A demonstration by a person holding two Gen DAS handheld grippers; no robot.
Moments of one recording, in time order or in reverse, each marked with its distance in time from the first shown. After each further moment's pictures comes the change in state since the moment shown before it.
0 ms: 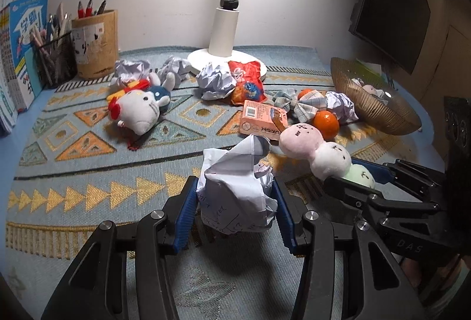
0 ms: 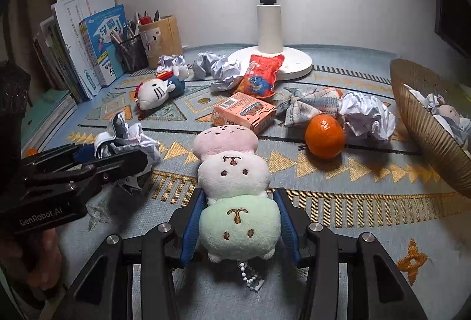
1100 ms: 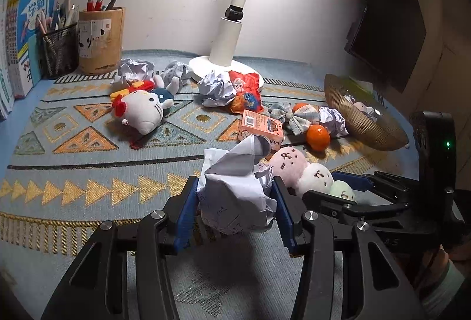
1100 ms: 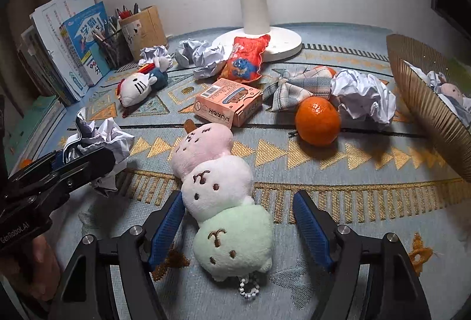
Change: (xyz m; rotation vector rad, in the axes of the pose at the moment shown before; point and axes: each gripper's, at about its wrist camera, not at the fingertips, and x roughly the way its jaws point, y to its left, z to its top) left arm -0.009 0.023 -0.005 -0.099 -0.036 -0.077; right arm 0.018 -0.013 0.007 0.052 0.103 0.011
